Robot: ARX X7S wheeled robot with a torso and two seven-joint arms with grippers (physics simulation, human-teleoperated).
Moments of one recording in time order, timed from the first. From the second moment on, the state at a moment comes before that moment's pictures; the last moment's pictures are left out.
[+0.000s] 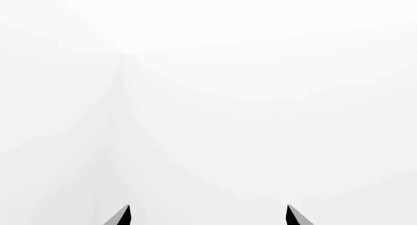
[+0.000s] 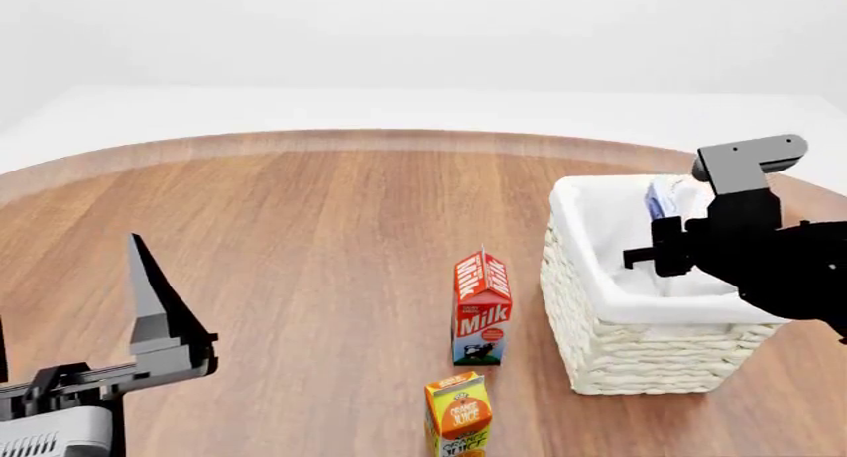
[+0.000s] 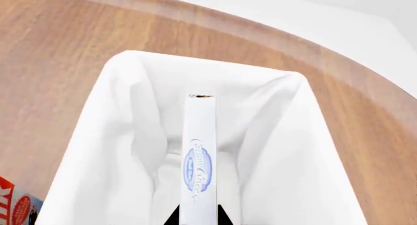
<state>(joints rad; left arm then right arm) 0.14 -0.41 0.04 0.59 -0.17 0.22 -0.48 1.17 0.80 -0.83 0.33 1.14 0.92 0.31</state>
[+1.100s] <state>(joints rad) 0.15 -0.43 0.04 0.61 -0.17 0.22 -0.49 0.92 1.14 -0.69 -0.60 1.37 0.82 0.58</state>
